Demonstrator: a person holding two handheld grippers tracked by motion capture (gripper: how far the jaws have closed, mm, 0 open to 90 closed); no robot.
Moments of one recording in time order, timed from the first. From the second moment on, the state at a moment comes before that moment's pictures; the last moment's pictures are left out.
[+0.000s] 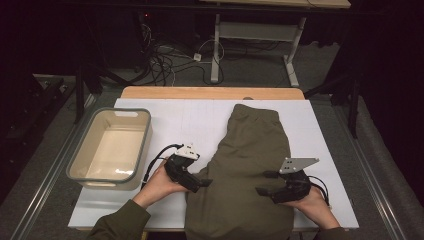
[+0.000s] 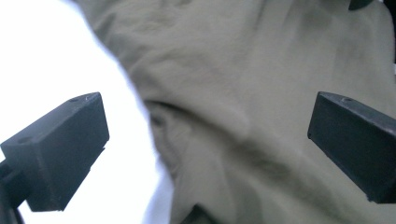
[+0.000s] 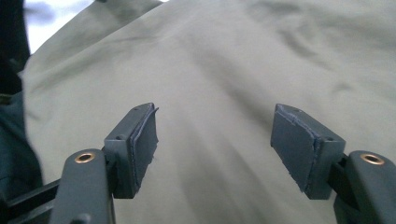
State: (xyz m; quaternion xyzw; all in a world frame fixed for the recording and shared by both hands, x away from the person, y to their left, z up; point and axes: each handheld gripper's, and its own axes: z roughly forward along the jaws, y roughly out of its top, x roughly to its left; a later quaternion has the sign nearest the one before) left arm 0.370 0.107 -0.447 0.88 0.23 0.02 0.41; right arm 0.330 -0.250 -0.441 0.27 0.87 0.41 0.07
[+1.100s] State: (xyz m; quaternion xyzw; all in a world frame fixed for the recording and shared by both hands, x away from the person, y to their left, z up) left arm 0.366 0.136 -0.452 0.87 0.27 0.03 0.42; right arm 0.381 -0.288 -0.440 0.38 0.82 0.42 0.13
